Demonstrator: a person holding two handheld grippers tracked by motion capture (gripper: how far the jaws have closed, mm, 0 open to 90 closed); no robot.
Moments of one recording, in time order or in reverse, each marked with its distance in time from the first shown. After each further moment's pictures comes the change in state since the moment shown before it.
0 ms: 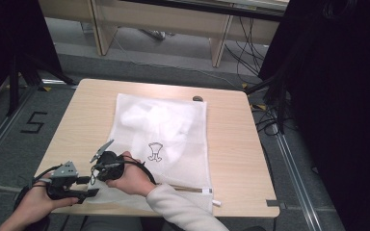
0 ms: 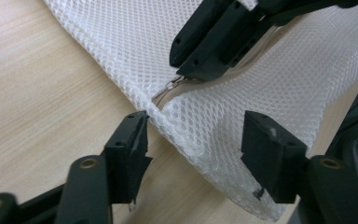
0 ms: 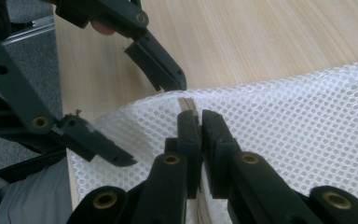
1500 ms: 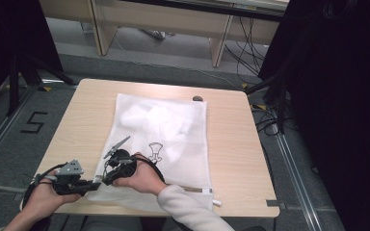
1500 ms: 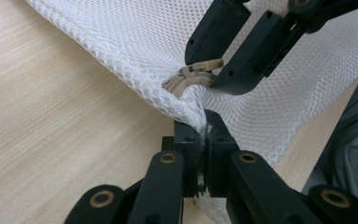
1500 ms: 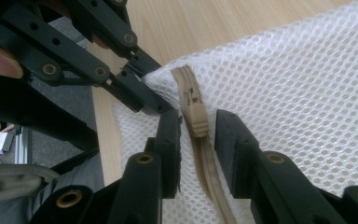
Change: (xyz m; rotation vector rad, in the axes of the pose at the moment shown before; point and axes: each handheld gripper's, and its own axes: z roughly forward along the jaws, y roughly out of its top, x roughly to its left) left arm -0.007 0.011 0.006 0.010 -0.014 0.027; right arm -0.020 -0.023 -0.012 -0.025 0.149 0.127
